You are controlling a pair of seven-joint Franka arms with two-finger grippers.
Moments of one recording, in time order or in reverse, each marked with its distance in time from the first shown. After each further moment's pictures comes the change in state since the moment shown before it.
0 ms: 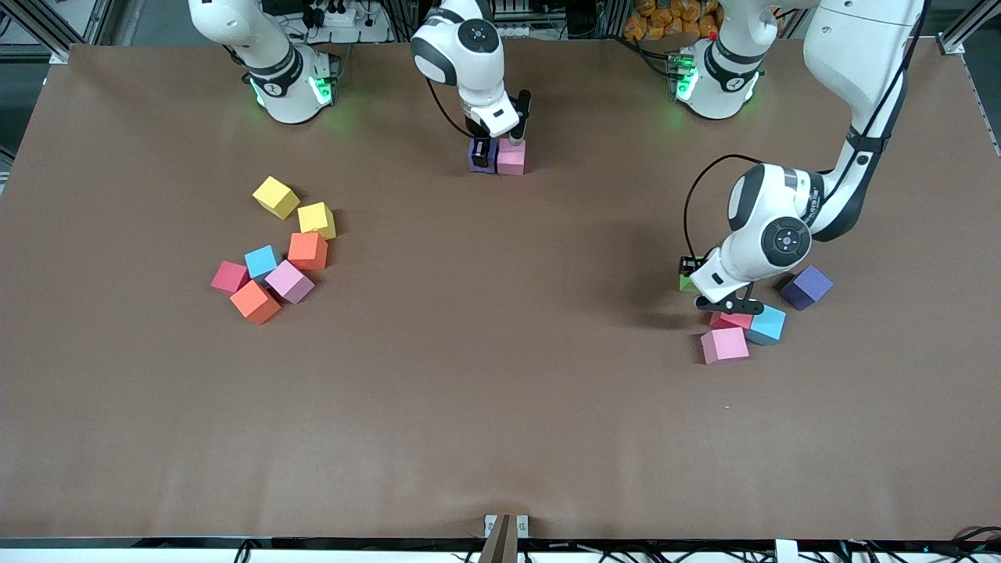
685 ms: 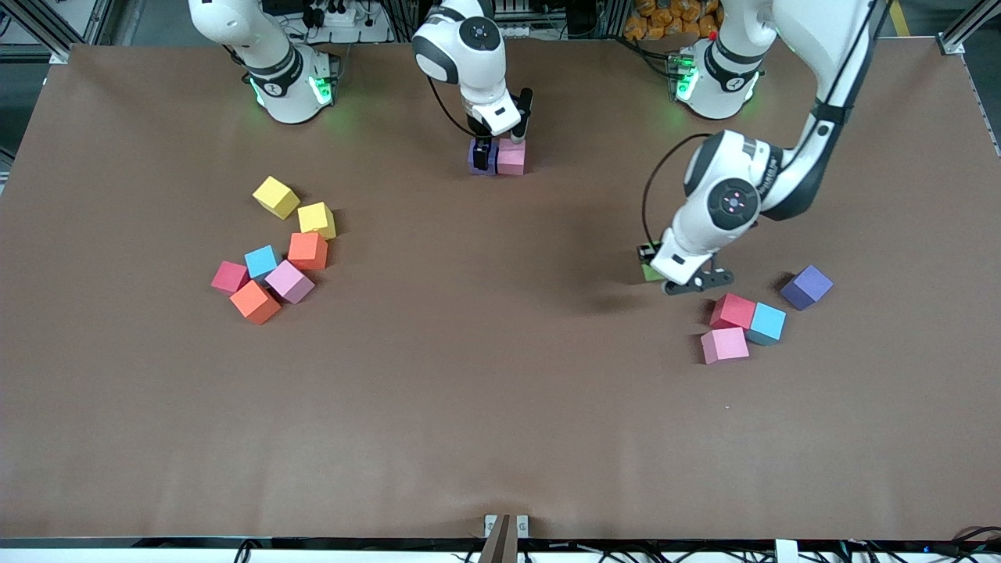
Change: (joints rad) left arm -0.148 -0.111 -0.054 -0.026 -0.086 -0.028 -0.480; right arm 0.000 -0.009 0.000 0.007 0.000 -0.008 0.005
